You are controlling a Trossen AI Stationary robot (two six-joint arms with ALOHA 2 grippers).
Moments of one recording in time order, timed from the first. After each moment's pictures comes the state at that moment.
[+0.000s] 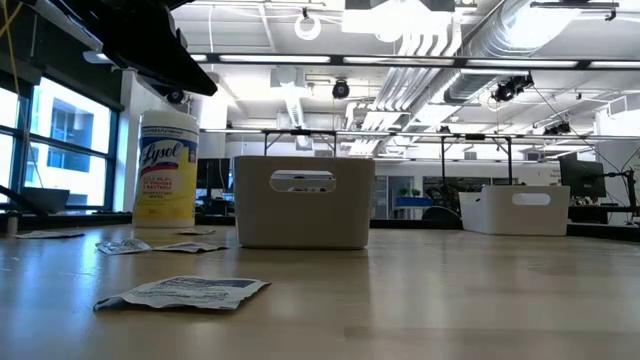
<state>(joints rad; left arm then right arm) -0.40 1.15 0.66 -0.11 -0.40 -0.32 0.93 1.66 0.63 0.34 0.23 0.87</state>
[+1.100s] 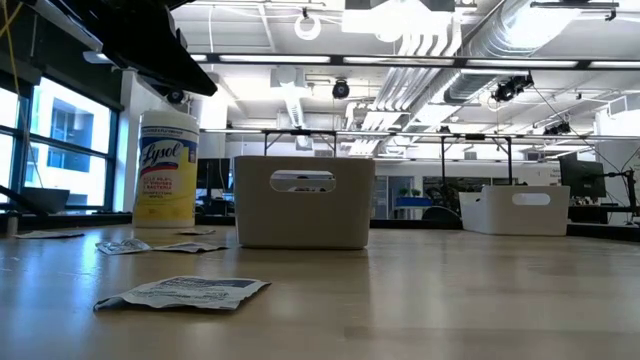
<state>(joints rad) -0.40 1.15 0.66 -0.11 -0.40 -0.32 0.96 1.72 0.63 0.33 0.31 0.75</state>
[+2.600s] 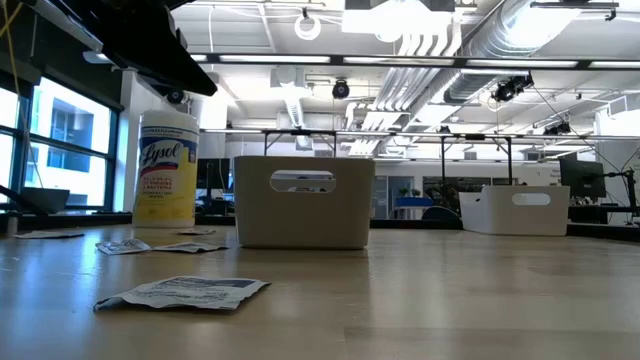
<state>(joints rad) -0.40 1.15 0.66 -0.11 -0.40 -0.32 0.96 1.81 0.64 0.40 0.26 0.67</state>
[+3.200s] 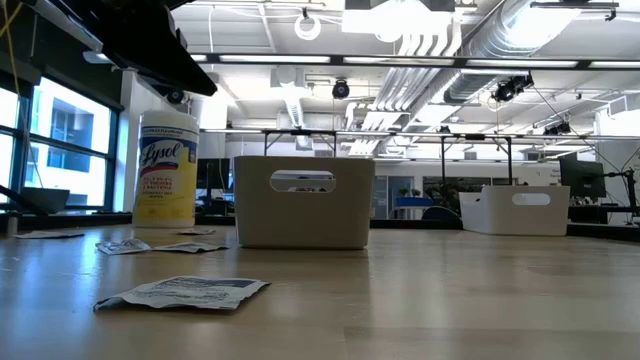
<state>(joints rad) -0.40 1.15 0.66 -0.11 -0.40 -0.32 0.96 1.69 0.63 0.31 0.29 0.52</state>
